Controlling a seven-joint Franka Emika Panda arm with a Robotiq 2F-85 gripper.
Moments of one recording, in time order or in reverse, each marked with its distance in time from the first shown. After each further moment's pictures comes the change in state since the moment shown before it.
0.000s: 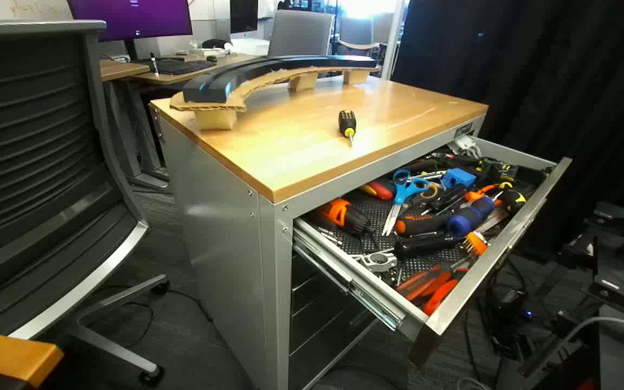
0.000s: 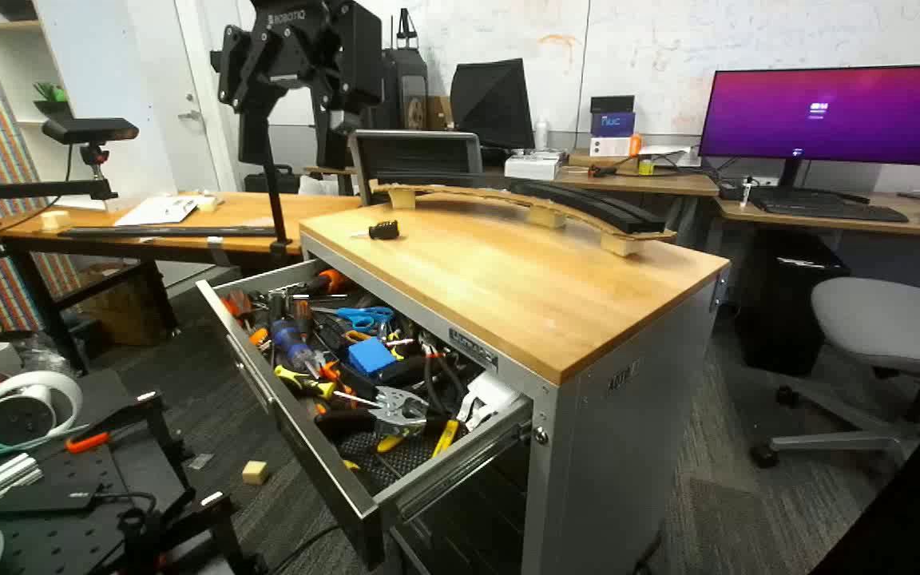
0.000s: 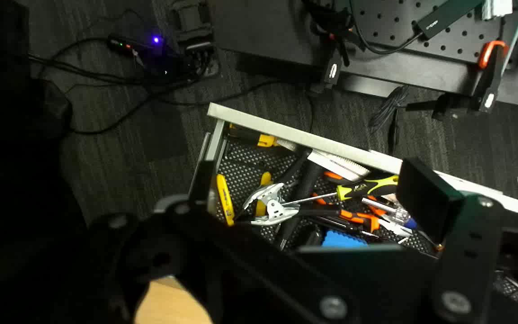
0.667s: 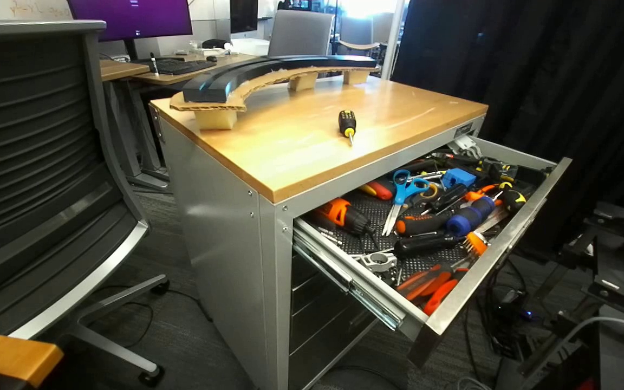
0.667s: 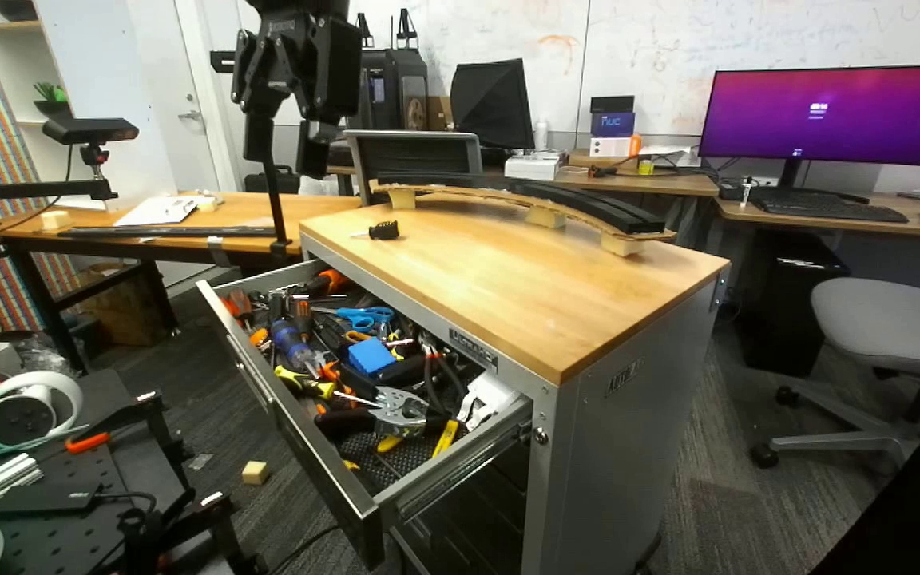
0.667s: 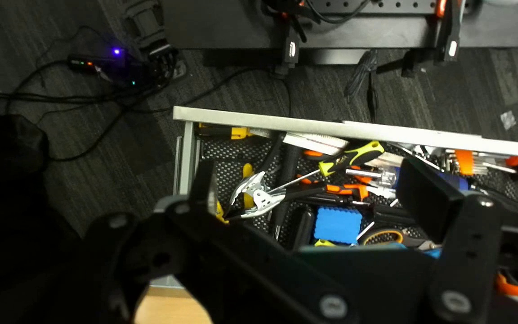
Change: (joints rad) arm -0.006 0.010 -0.004 0.005 0.109 -0.004 0.169
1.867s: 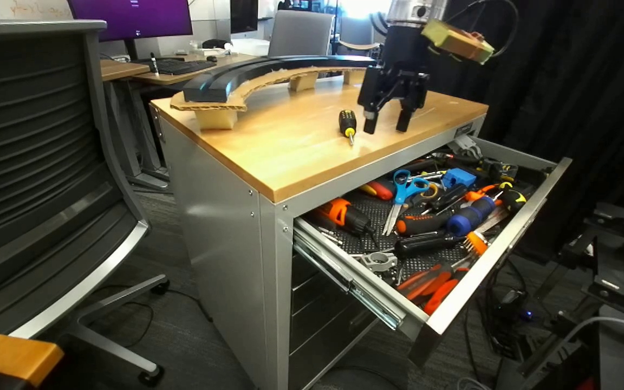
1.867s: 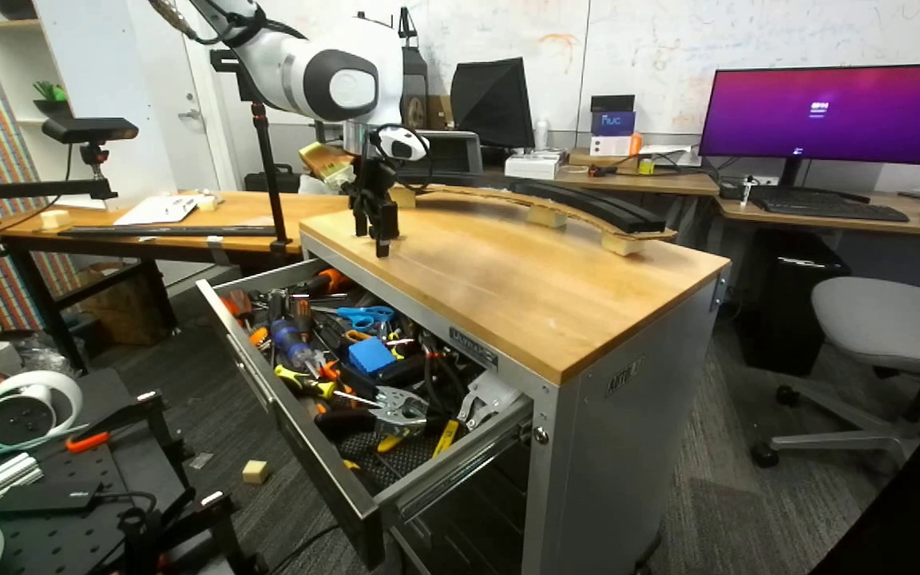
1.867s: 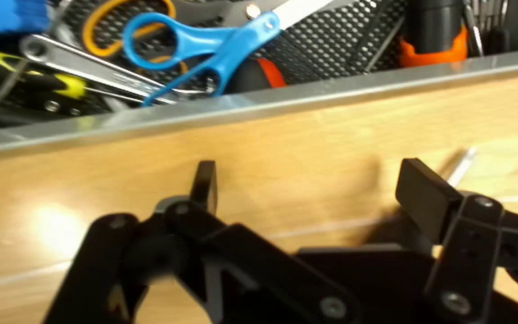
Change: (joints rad) arm 0.214 0.774 0.270 0.311 0.291 0.725 0.539
